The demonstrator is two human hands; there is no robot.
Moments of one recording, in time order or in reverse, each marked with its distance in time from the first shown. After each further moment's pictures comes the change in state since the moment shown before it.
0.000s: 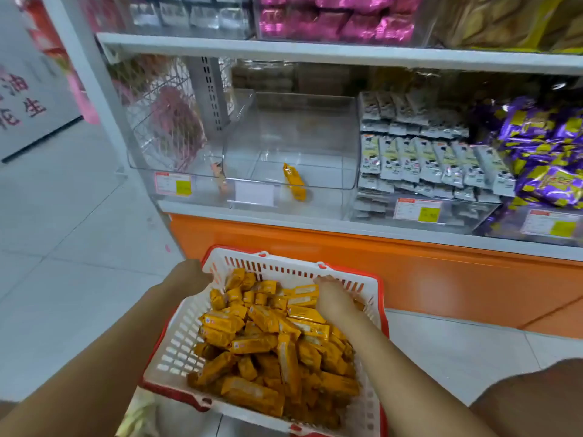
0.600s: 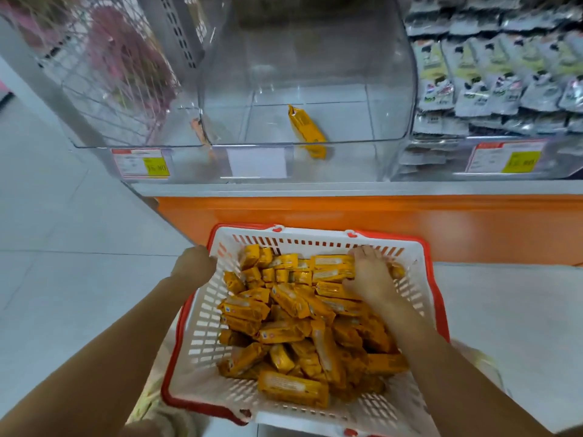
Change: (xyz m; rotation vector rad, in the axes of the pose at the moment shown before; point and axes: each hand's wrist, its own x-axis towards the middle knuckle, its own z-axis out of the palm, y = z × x) left_hand 0.097 -0.036 0.037 0.111 0.012 0.014; right_hand 0.047 0.029 0.050 -0.039 0.094 0.160
